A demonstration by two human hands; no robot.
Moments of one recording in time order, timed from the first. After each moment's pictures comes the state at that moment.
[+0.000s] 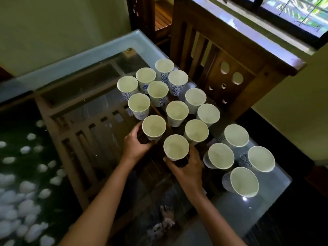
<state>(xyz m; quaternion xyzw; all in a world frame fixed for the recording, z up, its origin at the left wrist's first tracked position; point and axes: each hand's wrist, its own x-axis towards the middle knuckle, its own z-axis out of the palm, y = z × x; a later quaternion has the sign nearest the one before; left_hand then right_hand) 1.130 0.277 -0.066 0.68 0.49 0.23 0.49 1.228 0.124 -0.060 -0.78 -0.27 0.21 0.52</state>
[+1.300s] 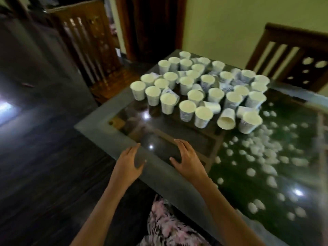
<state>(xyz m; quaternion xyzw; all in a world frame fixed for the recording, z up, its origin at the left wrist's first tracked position) 0.414 -0.139 0.006 0.43 0.84 0.28 0.15 0.570 0.000 -0.002 -0.35 -0.88 0.30 0.11</state>
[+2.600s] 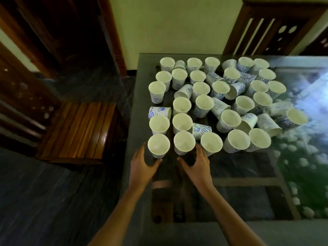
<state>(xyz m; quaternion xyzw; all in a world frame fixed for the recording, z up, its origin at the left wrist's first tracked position) 0.074 0.099 -0.054 0.54 0.72 0.31 0.29 0.254 0.100 -0.029 -0.70 -0.55 0.36 0.28</state>
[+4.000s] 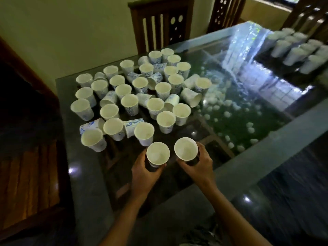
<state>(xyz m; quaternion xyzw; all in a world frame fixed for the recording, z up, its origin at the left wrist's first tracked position) 0.210 0.055 -0.031 0.68 0.53 0.35 0.36 0.374 -0.005 -0.029 -0.75 -0.41 0.18 0.49</state>
